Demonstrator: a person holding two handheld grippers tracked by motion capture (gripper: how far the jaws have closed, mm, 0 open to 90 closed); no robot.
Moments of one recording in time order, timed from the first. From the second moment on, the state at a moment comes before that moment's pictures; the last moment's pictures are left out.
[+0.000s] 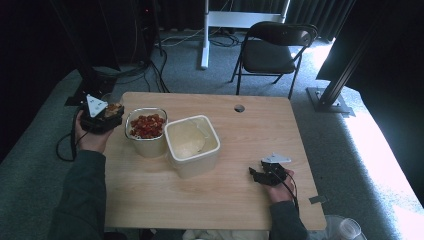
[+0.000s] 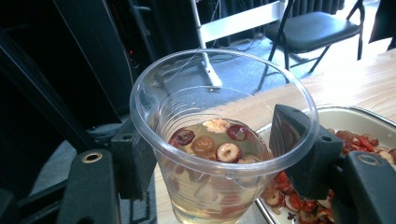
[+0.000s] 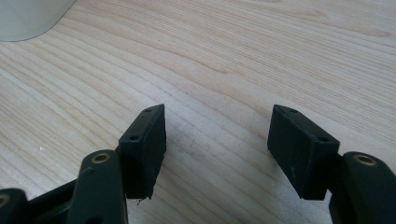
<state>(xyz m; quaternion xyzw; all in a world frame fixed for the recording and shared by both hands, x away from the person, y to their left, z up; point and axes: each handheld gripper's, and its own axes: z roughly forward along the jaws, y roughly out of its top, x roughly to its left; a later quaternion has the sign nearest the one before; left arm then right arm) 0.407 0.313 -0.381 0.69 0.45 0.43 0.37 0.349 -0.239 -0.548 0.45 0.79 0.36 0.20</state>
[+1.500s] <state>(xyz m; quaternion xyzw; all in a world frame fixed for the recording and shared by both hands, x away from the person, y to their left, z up) 0.423 0.265 -0.391 0.75 0.35 0.54 0.14 0.349 -0.238 -0.548 0.45 0.79 0.36 0.20</state>
